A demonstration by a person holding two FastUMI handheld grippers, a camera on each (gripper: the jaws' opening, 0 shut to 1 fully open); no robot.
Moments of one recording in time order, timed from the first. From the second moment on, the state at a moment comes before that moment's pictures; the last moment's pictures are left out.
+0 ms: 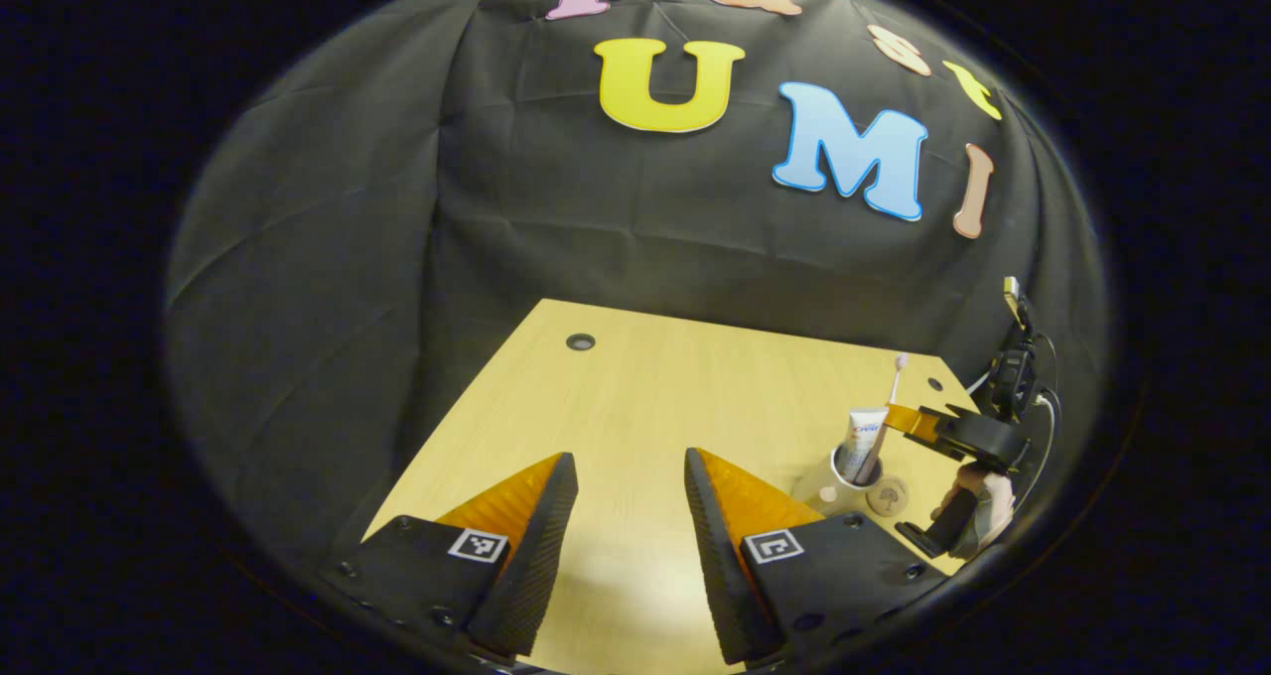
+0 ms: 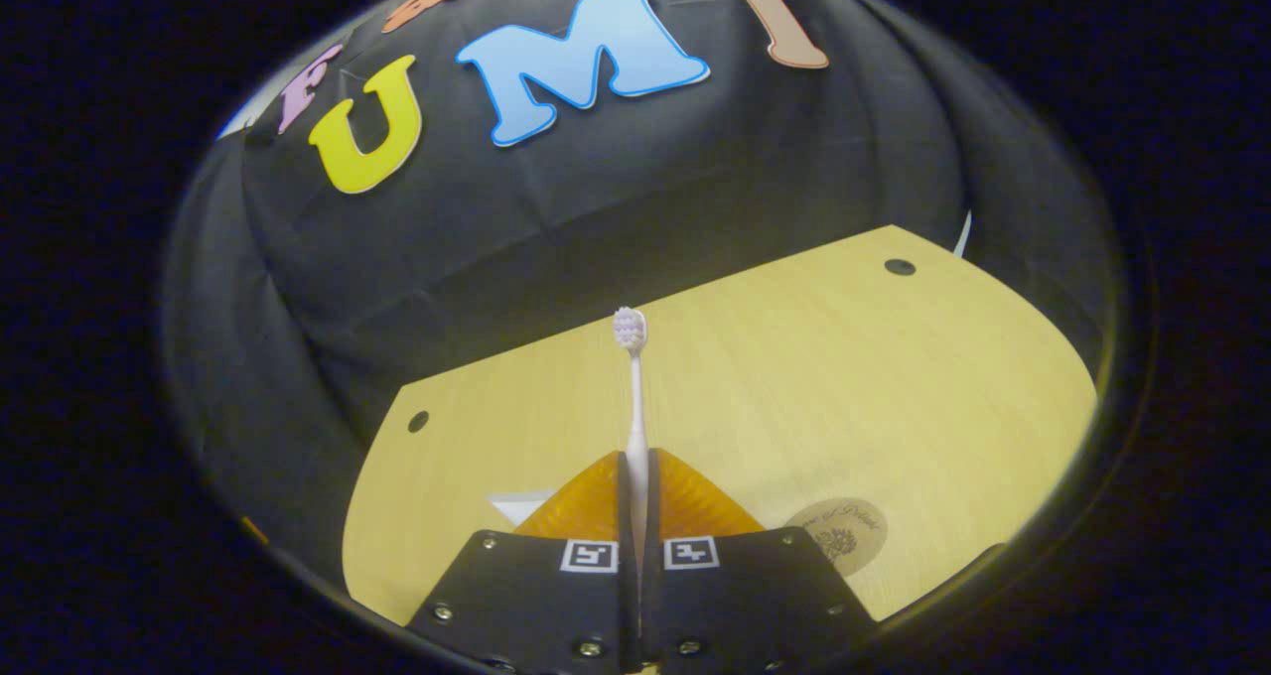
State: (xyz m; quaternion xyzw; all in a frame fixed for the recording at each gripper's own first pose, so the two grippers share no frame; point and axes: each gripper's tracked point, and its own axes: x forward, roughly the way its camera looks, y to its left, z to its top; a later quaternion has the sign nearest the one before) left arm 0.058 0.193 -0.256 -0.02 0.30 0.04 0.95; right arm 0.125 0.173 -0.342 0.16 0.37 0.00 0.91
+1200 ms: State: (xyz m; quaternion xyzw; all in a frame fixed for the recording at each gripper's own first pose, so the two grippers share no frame) left arm 0.057 0.063 -0.317 0.04 0.35 -0.20 0.91; right arm -0.002 0.155 -0.323 0.11 0.35 0.02 0.93
